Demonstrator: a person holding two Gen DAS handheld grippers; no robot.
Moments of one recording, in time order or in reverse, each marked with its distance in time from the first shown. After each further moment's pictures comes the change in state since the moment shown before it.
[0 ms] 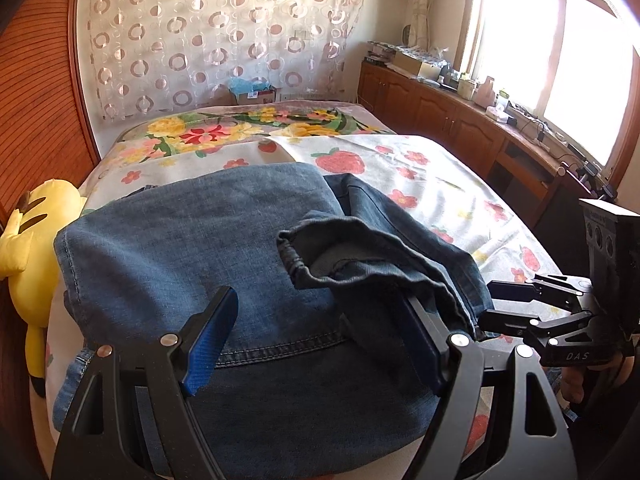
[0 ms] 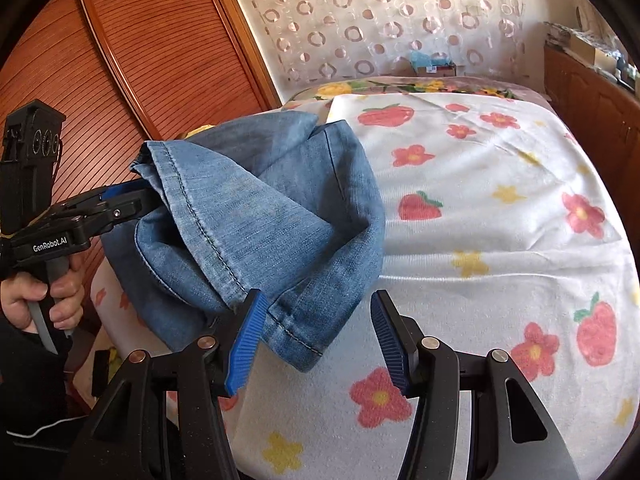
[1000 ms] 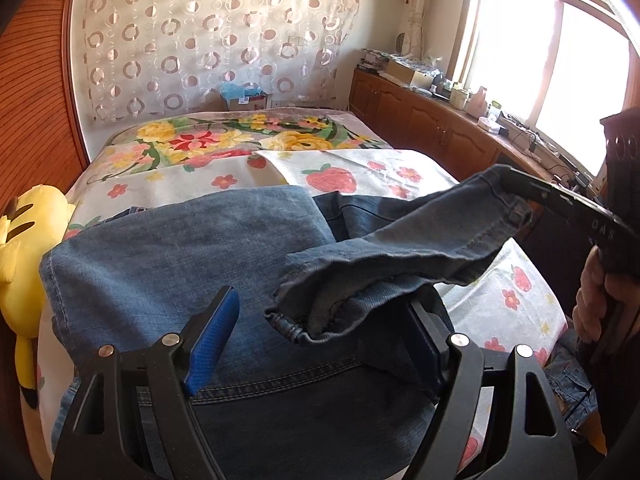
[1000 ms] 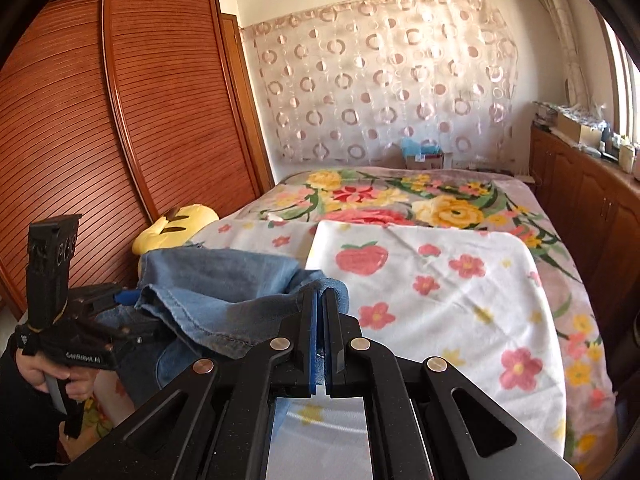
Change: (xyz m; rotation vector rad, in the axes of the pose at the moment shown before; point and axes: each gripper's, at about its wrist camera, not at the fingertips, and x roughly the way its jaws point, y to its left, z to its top) left arm 0.008 0.003 0.020 -0.007 -0.023 -0.058; right arm -0.042 -0.023 0.048 -0.099 -0.293 -0.093
